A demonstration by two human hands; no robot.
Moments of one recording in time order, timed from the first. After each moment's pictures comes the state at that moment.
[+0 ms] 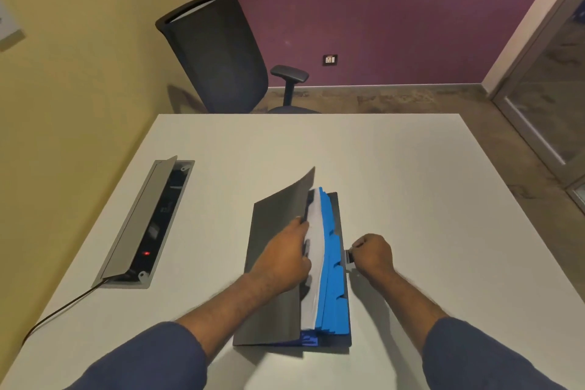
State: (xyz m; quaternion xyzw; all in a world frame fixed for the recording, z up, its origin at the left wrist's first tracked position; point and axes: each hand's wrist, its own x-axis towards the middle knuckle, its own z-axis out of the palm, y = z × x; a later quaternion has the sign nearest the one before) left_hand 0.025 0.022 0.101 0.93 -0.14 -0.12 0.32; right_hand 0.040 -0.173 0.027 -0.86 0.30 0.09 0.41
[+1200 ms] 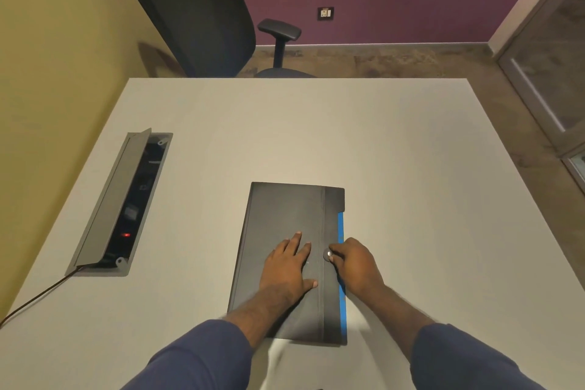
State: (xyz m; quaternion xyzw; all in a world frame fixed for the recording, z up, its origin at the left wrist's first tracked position) left_hand 0.017 0.002 -0.046 0.96 -0.15 -0.22 0.10; right_hand 0.008 -0.174 -0.035 -0.93 0.08 0.14 0.33
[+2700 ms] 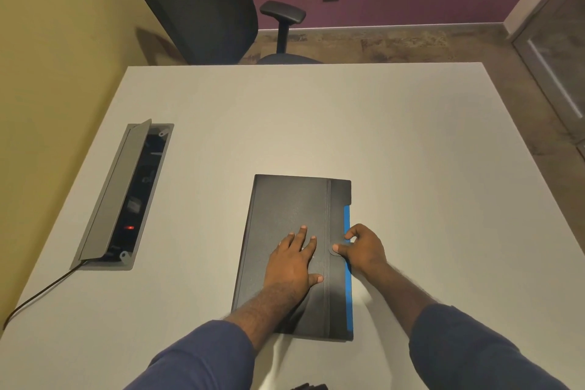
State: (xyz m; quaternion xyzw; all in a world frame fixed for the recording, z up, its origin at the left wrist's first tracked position) left_hand 0.017 -0.001 -0.053 0.96 -0.14 -0.24 0.09; right_hand 0.032 -0.181 -0.064 -0.85 0.25 0.16 0.44
